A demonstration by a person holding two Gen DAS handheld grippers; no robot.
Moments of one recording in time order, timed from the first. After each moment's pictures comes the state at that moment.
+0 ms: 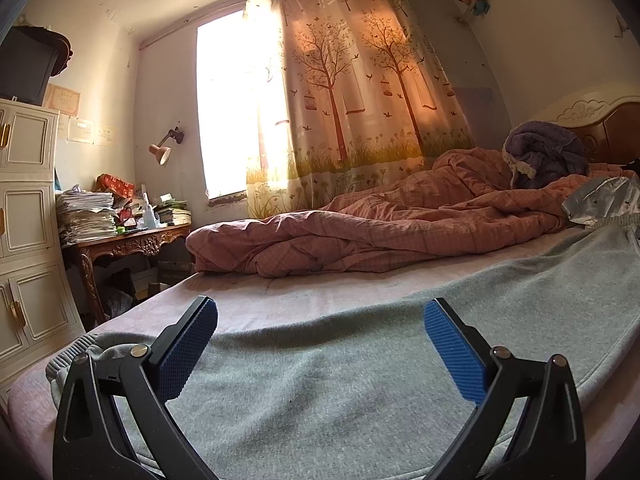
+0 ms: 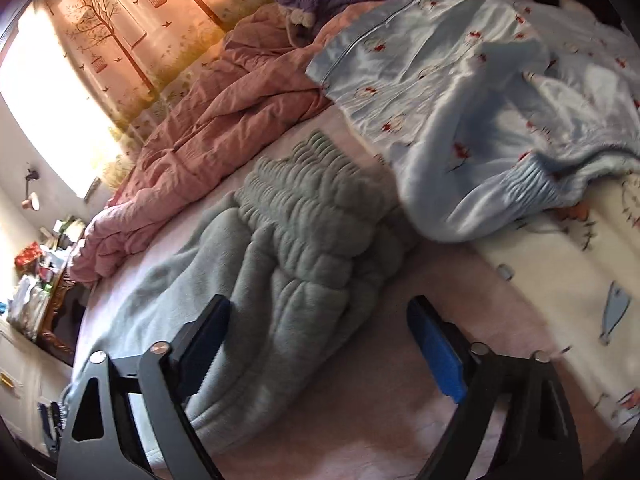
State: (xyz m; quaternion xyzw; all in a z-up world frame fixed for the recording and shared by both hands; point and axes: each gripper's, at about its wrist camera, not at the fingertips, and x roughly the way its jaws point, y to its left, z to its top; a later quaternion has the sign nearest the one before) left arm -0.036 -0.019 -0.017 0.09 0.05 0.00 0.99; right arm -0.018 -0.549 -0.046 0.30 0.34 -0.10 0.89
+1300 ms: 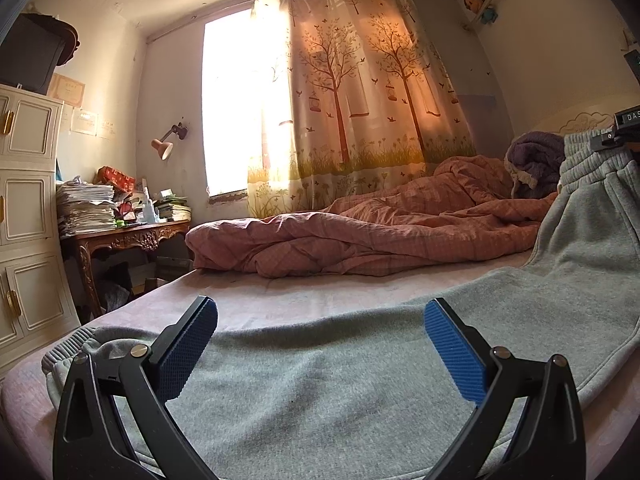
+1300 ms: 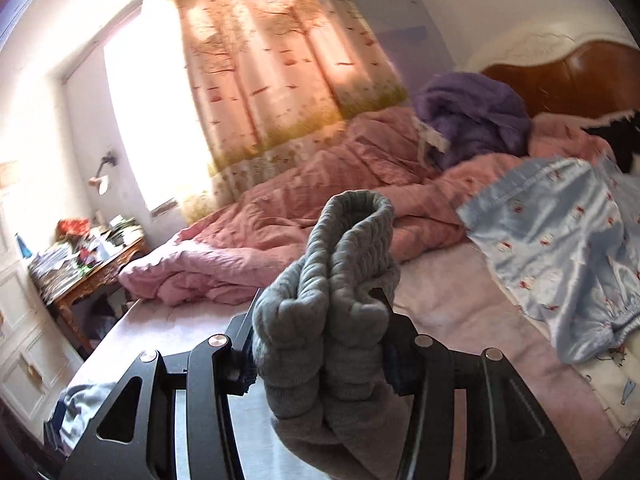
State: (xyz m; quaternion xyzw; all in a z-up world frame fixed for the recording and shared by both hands) left arm -0.039 -0.006 -0.019 0.07 0.04 0.00 1.00; right arm -0.014 -0.390 0.089 0.15 0.15 0.00 0.98
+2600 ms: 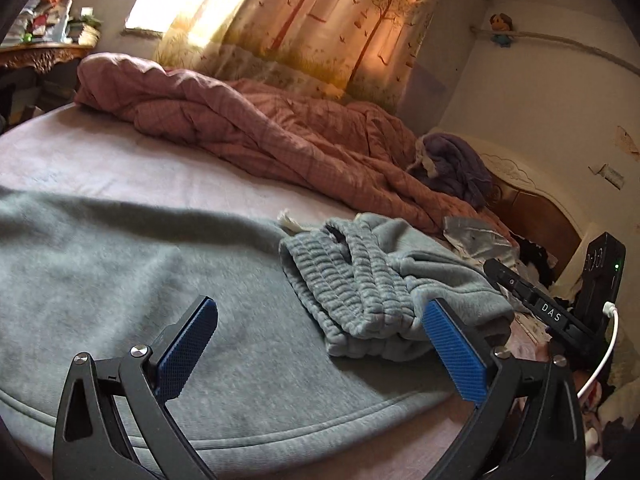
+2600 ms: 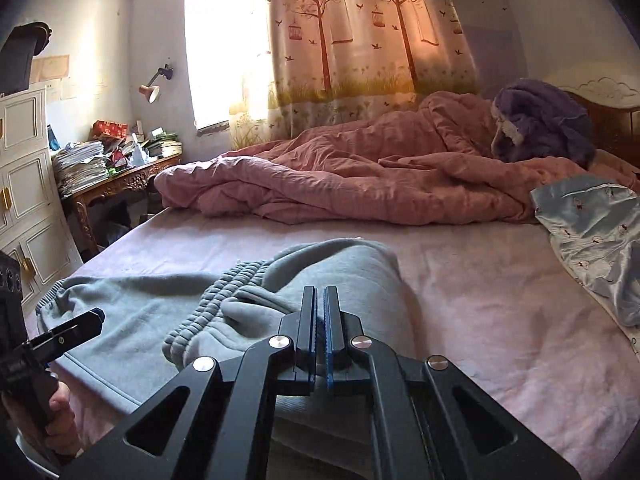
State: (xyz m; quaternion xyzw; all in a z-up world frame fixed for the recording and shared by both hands) left arm 0.012 0.010 -0.018 -0.16 0.28 -0.26 0.91; right arm -0.029 -0.281 0.020 0.05 0.20 0.04 0.98
